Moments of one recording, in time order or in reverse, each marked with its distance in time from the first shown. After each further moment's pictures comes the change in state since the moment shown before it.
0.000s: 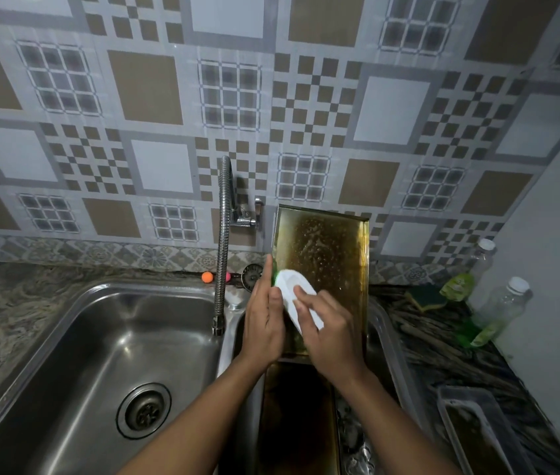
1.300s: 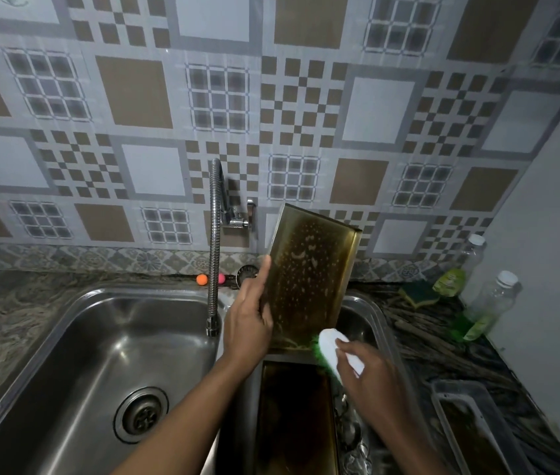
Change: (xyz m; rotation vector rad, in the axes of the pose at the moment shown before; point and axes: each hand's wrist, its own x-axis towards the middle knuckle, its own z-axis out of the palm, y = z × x) left_hand -0.001 -0.005 -0.015 0.374 -0.020 0.080; right_hand -0.074 0.035 -0.053 -0.160 -0.188 0.524
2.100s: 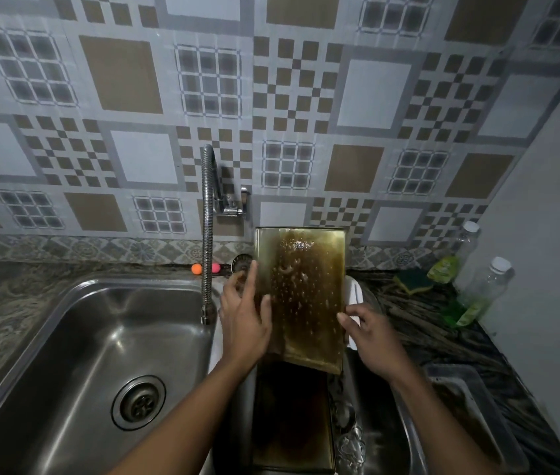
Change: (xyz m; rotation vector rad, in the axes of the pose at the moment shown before) left_hand -0.018 -0.020 0.019 0.124 -0.040 -0.188; right_hand 0.047 0.007 -0.018 0.287 -0.248 0.114
